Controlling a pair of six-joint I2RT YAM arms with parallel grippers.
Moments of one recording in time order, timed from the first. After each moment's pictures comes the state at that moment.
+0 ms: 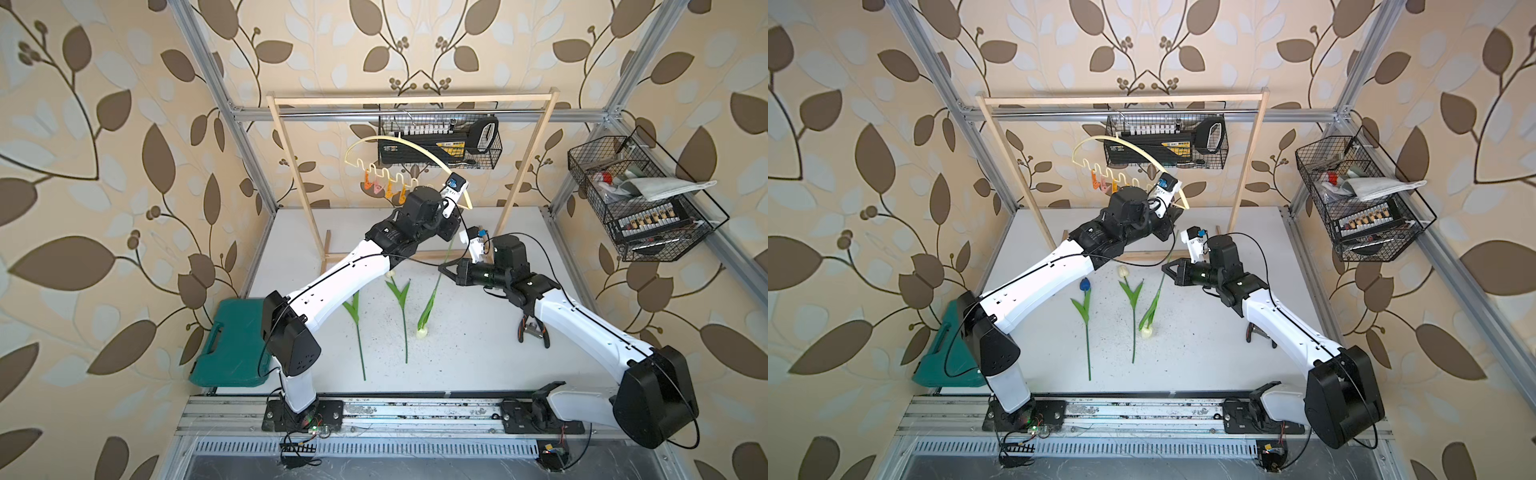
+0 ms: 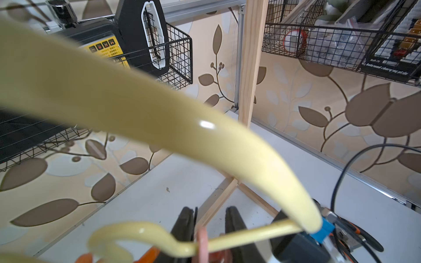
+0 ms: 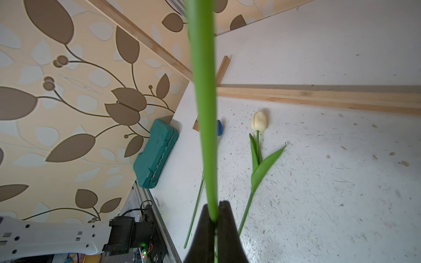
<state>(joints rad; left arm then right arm) -0.83 1.78 1.82 -0.32 -0.05 0.05 0.40 1.30 0.92 -0.11 -0.54 0.55</state>
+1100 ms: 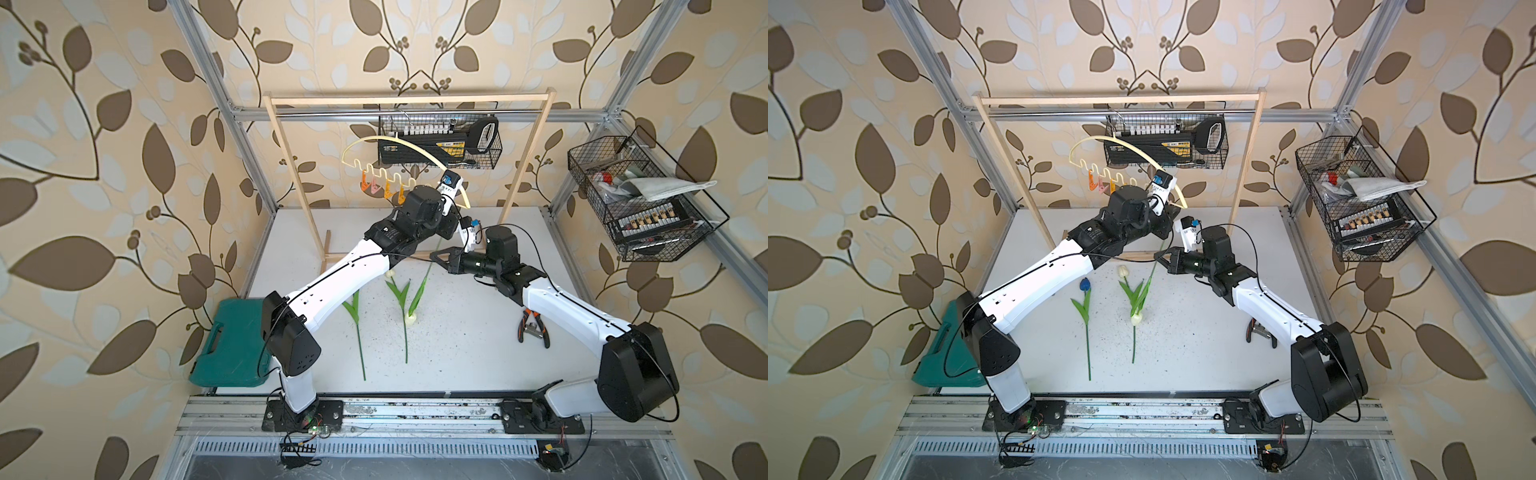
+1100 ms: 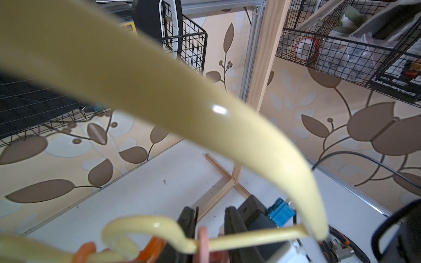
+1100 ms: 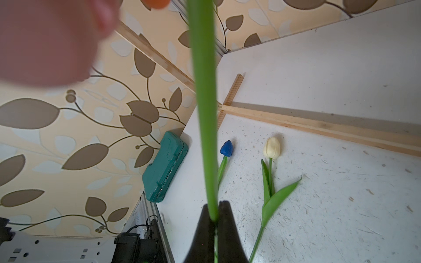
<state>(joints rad) -0.83 1.78 1.84 -0.35 -0.08 -0.05 0.40 1.43 0.98 0.06 -0.58 0.59</state>
